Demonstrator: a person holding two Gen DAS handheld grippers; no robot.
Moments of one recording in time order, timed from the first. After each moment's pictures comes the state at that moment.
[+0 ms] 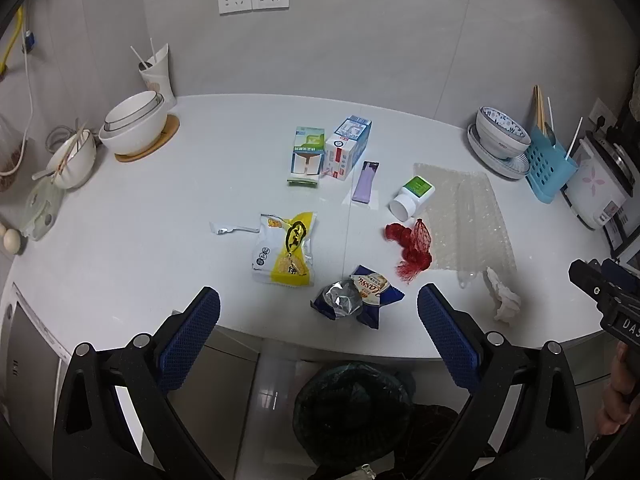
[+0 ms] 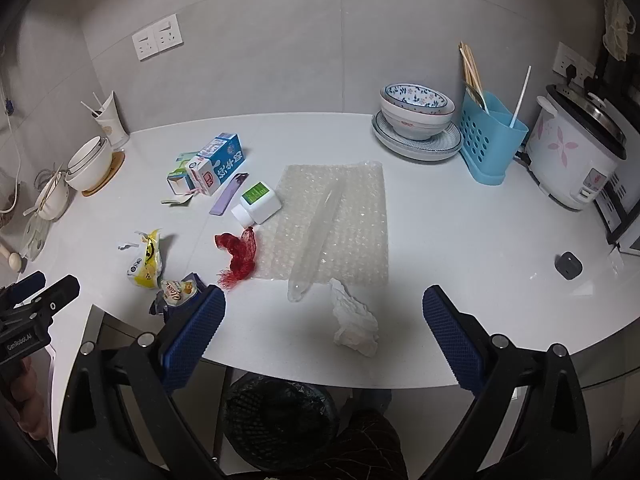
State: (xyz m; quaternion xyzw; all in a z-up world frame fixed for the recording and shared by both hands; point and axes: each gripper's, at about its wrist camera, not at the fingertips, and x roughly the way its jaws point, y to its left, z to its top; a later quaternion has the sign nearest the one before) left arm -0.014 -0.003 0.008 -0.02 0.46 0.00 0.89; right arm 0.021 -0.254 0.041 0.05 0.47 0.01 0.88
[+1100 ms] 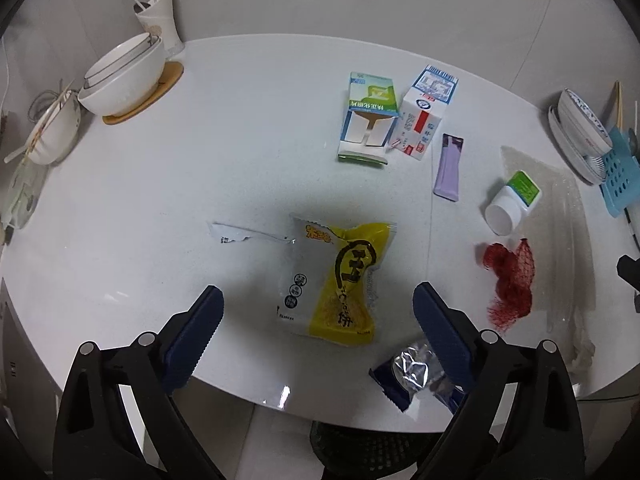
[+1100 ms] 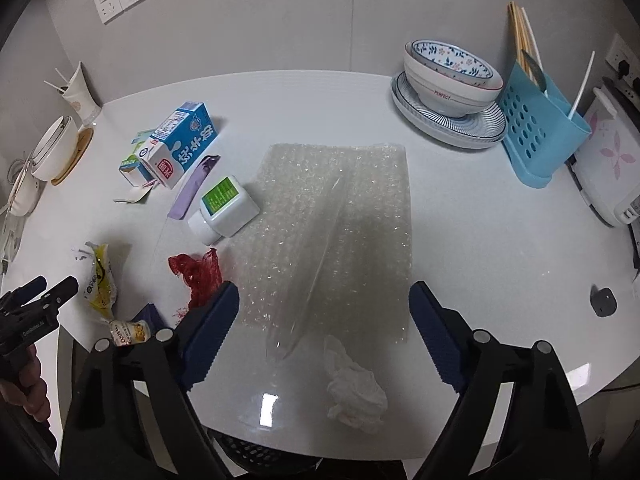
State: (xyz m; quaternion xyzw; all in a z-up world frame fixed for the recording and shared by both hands) left arm 0.107 0.040 -0.089 -0.03 0.54 0.06 0.84; right arm 0.152 -0.252 -0.041 0.04 0.56 0.02 0.83
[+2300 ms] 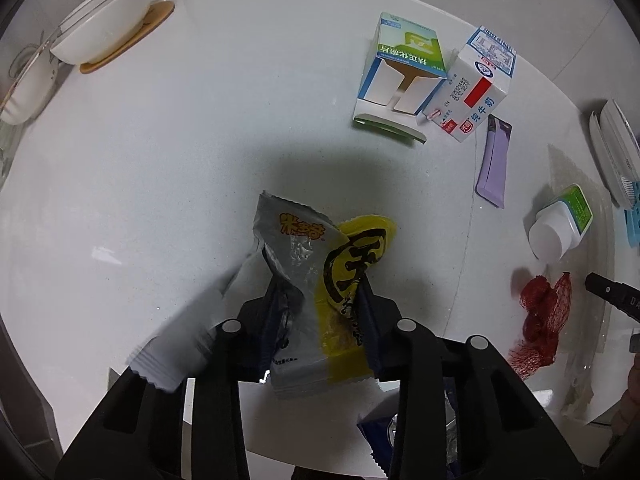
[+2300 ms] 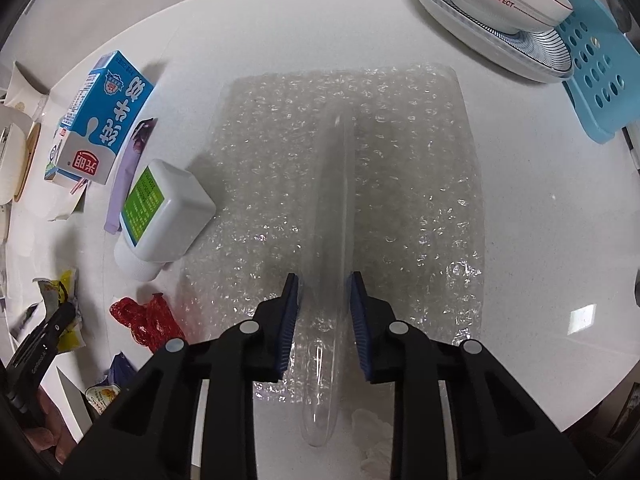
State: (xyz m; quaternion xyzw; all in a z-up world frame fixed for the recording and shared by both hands) left arm 0.152 0.046 -0.141 -0.08 0.60 0.08 0.79; right arm 0.224 -0.242 -0.129 0.08 0.67 0.00 0.74
